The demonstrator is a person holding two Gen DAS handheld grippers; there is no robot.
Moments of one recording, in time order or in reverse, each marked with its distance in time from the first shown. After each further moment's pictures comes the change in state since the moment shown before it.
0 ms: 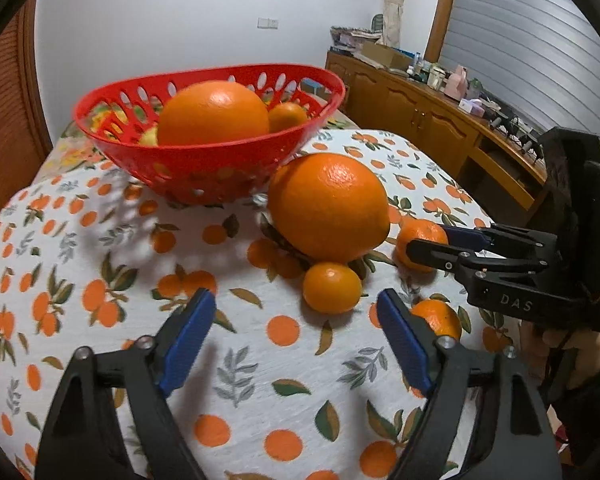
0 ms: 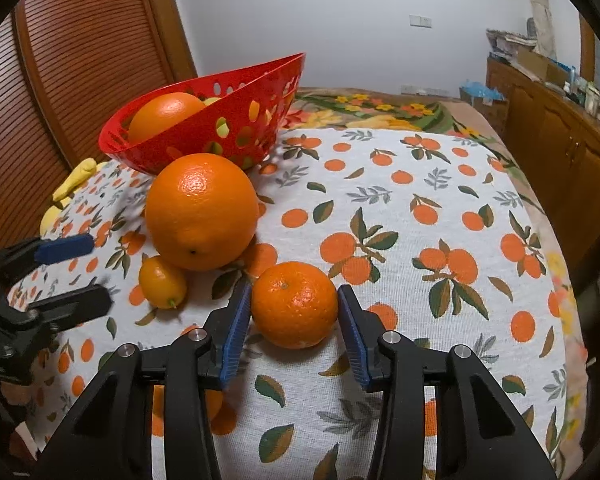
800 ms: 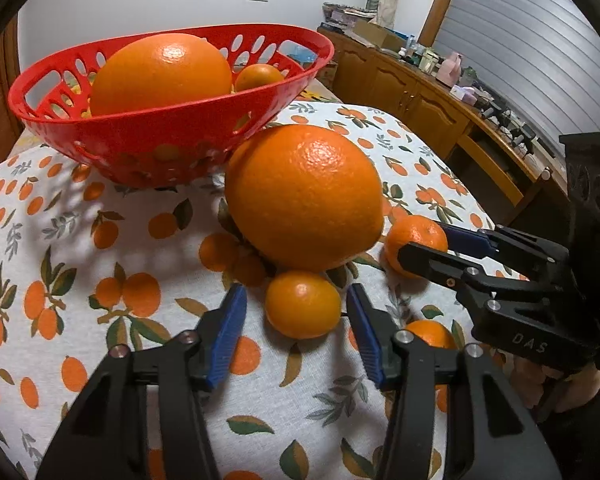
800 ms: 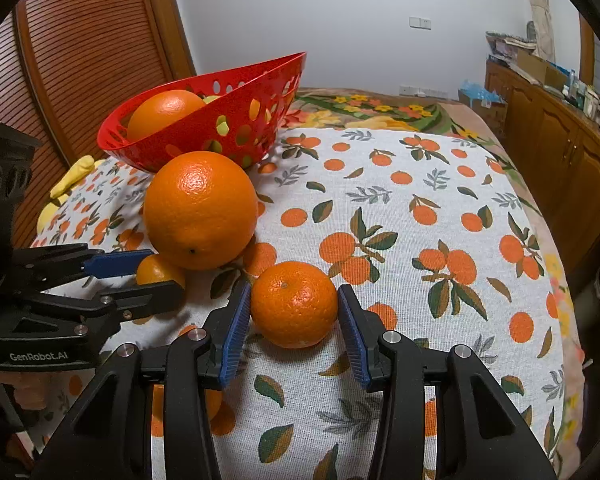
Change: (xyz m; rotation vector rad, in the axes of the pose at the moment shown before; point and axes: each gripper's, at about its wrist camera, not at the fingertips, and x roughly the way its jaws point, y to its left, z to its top) left arm 0.034 -0.008 0.009 -0.033 0.093 -0.098; right arm 0.001 0.001 -0.001 -0.008 -0.001 -0.011
